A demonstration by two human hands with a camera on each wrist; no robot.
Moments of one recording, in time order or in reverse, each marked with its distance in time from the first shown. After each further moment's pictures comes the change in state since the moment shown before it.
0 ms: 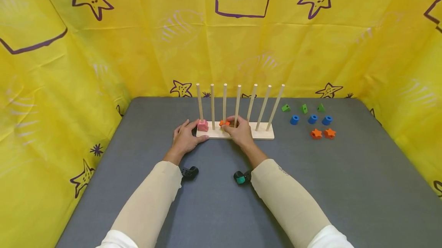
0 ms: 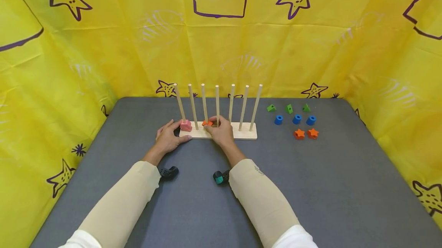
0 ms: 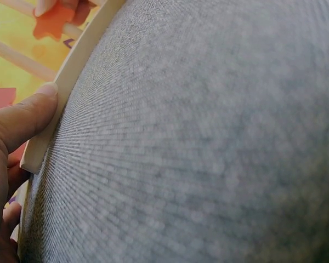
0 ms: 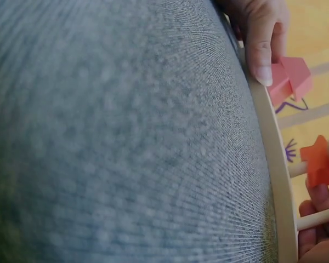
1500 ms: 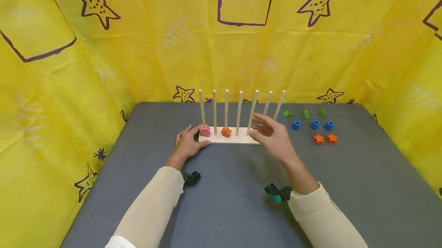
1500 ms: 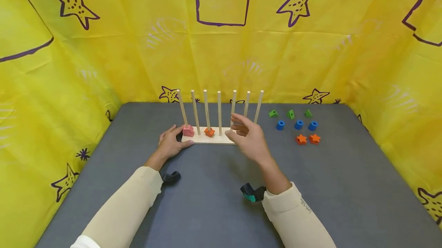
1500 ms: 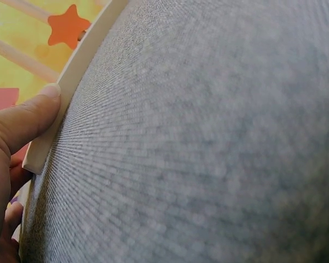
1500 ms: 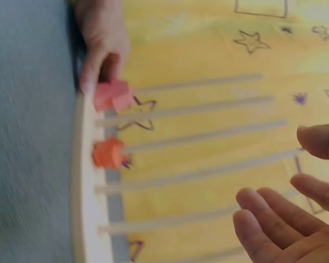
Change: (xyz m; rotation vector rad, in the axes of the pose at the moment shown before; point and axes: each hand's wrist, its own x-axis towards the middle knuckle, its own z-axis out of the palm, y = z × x) left_hand -0.001 -0.005 0.002 0.004 0.021 0.019; right_hand -0.067 -0.071 -0.107 0.008 -0.181 -0.243
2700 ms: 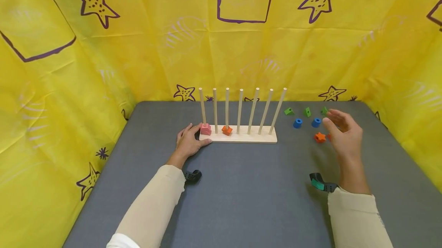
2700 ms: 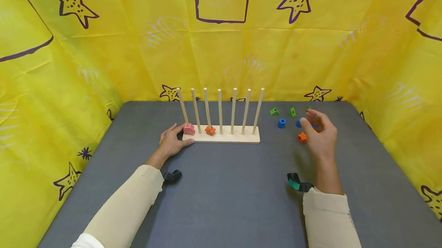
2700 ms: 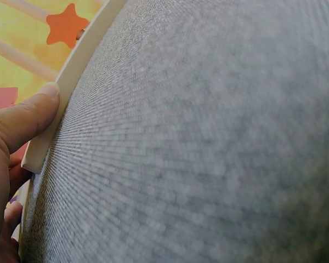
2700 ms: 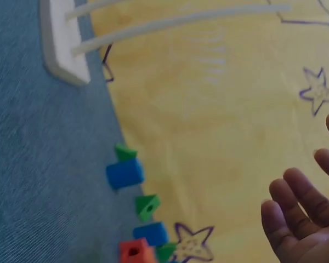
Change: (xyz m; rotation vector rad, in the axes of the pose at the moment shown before) left_hand -0.001 0.004 0.000 -0.013 -0.012 -0.056; right_hand -0.031 0.051 -0.134 -0.087 0.602 0.146
